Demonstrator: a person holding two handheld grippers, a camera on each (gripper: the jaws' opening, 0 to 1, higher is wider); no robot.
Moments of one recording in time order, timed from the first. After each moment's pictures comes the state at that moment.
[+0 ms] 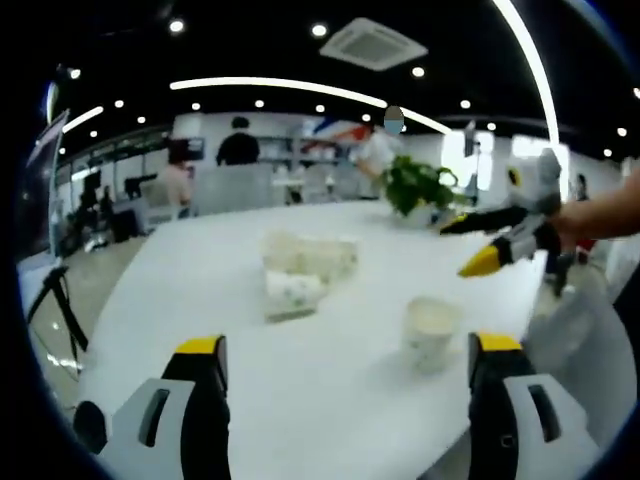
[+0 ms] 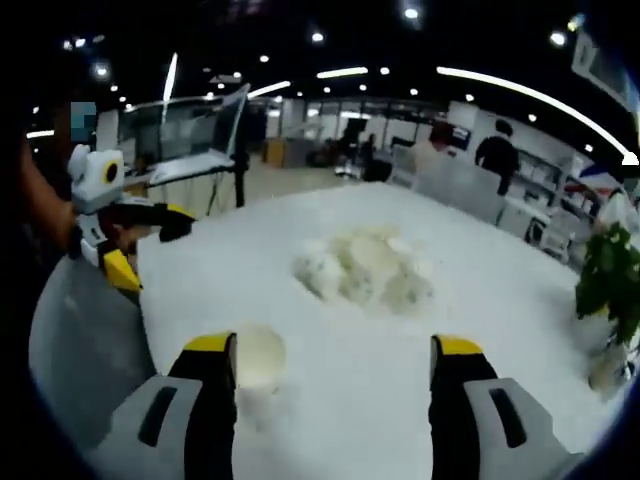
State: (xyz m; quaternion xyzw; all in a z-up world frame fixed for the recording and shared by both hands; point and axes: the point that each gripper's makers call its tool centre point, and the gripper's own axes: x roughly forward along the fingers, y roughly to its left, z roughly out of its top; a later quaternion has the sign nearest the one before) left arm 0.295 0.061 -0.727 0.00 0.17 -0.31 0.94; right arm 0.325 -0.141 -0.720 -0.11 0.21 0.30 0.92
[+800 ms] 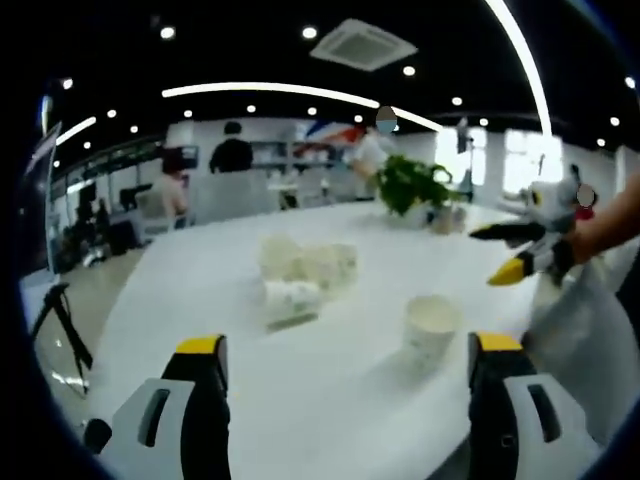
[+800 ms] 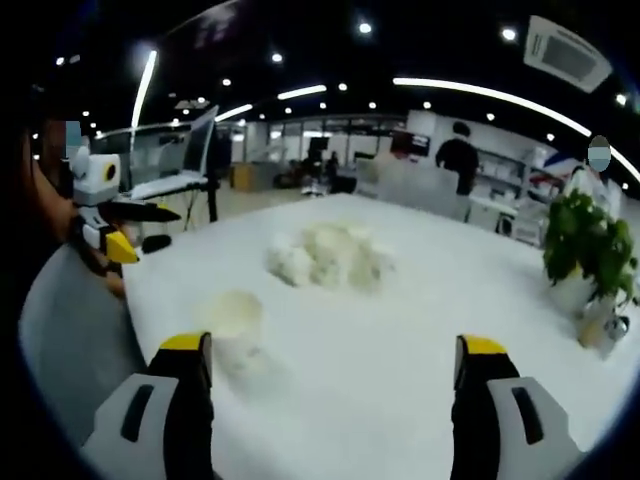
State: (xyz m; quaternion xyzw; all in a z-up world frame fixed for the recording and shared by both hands) left arm 0.295 0.060 -0.715 0.05 0.14 -0.31 0.94; right arm 0.317 -0.179 -0.742 -0.09 0.17 0.28 0.94
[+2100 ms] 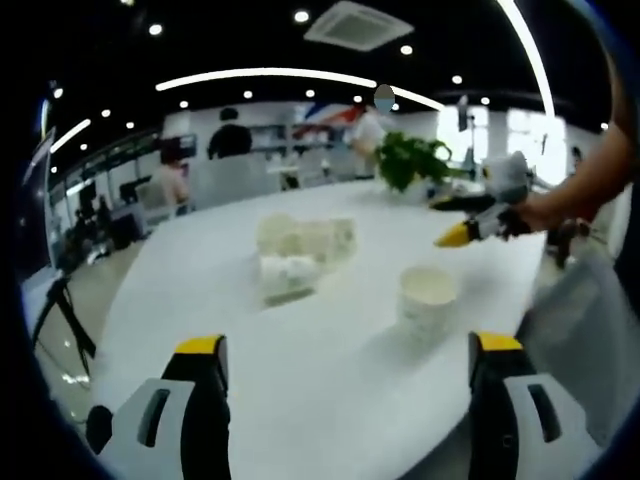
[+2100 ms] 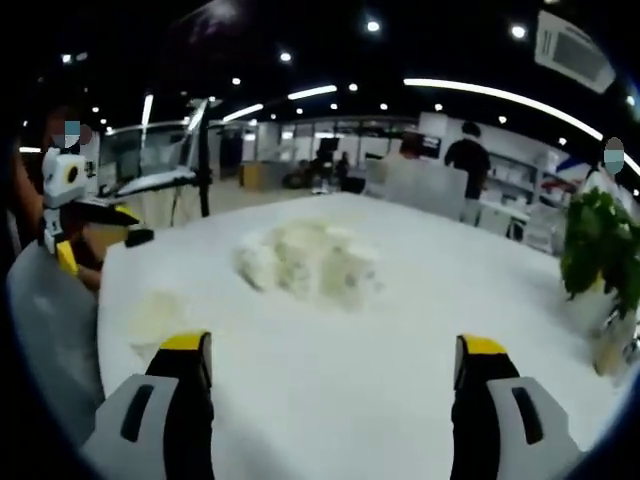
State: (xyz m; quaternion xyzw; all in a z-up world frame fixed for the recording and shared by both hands) left arm 0.285 0.062 -0.744 0.06 0.19 -0.30 0.93; right arm 0.410 -0.190 -0.762 -0.10 0.17 0.31 0.93
